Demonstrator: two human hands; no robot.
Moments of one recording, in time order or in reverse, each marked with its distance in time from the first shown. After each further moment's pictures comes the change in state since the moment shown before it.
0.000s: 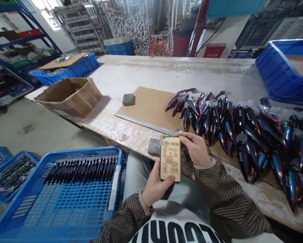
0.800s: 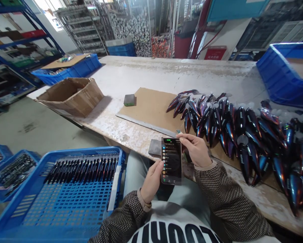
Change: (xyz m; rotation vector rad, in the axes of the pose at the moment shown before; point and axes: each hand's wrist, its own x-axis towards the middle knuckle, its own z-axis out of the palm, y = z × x) left_hand 0.009 0.003 -0.010 -0.066 0.131 -0.102; right_hand 0.001 0.000 0.000 -0.029 -0.007 0.025
